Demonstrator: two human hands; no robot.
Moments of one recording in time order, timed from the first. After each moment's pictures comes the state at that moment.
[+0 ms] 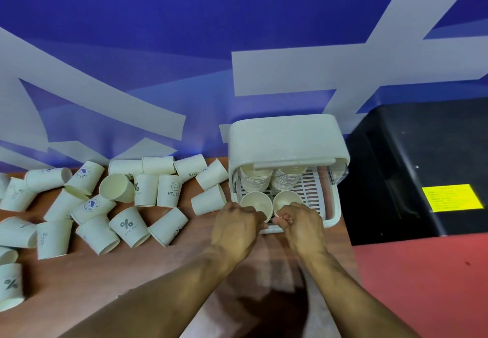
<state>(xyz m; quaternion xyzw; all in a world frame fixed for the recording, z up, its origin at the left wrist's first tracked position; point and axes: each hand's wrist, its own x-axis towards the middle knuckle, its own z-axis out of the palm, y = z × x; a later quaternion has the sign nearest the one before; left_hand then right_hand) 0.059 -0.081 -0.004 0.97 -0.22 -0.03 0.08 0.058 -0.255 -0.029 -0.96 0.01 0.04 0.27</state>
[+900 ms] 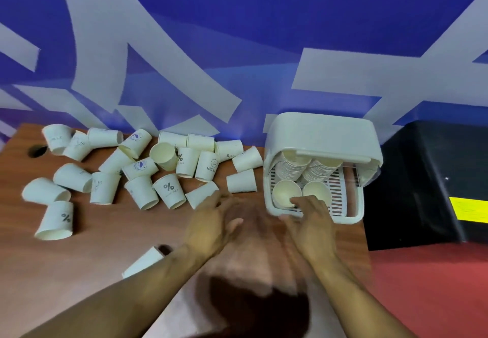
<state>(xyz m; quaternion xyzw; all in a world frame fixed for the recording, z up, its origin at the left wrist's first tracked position) -0.027 0.033 0.005 0.97 -0.05 0.00 0.26 0.005 -0.205 0.016 -0.96 -0.05 -0.04 0.26</state>
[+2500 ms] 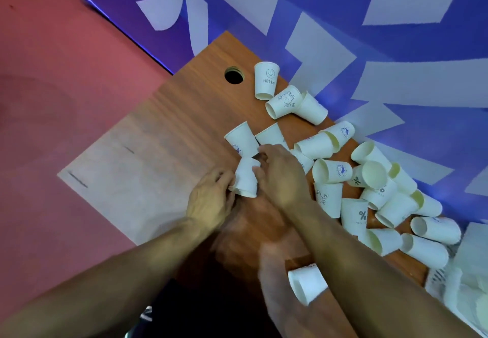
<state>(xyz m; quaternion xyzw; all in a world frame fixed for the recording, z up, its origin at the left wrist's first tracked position) -0.178 0.458 -0.074 0.90 0.29 0.03 0.33 -0.028 0.373 0.012 -0.90 -0.37 0.20 0.14</state>
